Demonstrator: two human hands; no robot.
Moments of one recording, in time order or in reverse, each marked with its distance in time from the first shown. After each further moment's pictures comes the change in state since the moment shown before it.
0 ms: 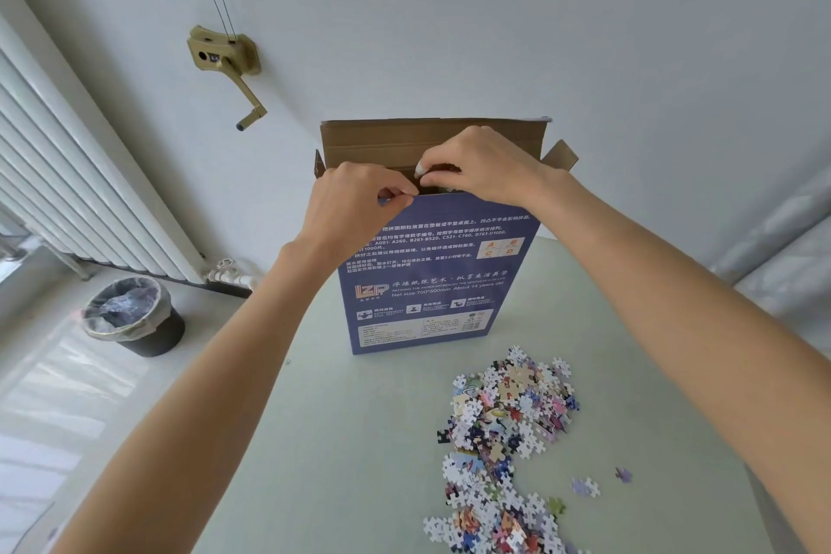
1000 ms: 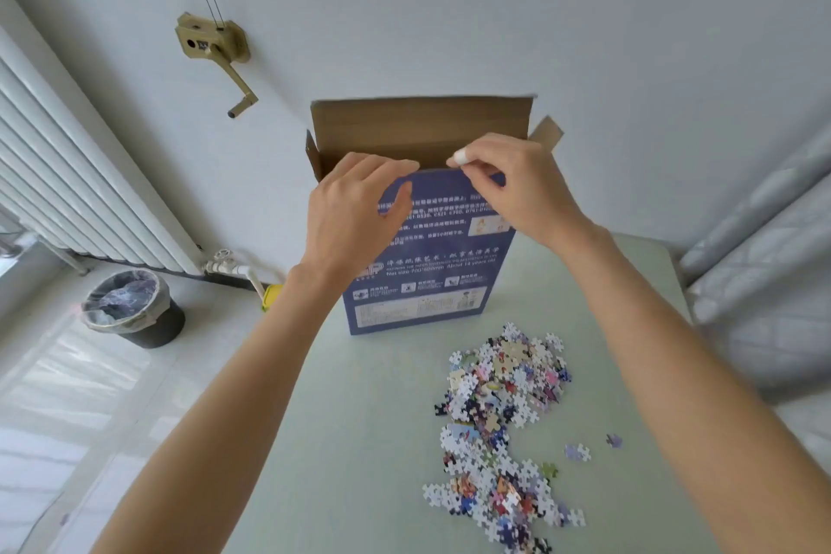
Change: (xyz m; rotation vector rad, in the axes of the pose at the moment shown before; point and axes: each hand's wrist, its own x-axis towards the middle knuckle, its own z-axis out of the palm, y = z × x) left_hand -0.034 0.021 0.009 0.109 0.369 0.216; right_hand -0.076 -0.026 0.010 0.167 0.496 0.121
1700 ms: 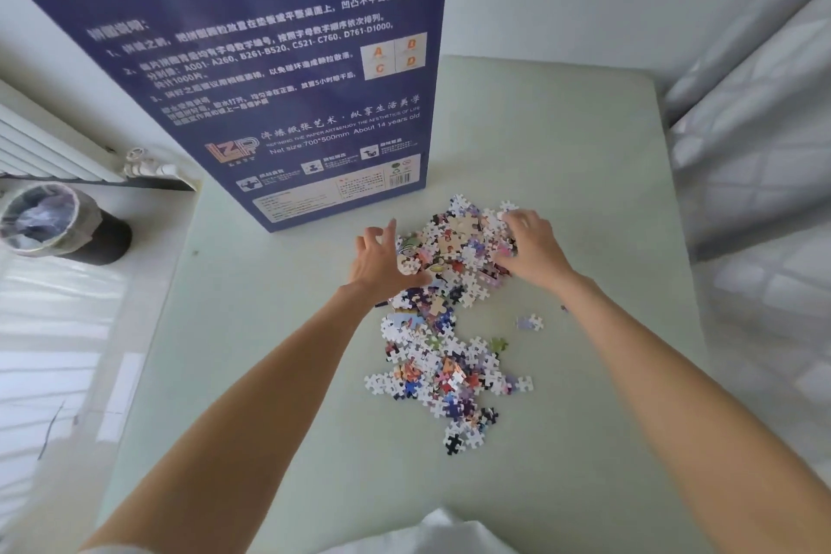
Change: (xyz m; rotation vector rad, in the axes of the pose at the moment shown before) left_hand -0.215 0.064 0.206 -0.093 -1.218 -0.586; right_hand -0.287 0.144 0.077 -0.099 -0.660 0.920
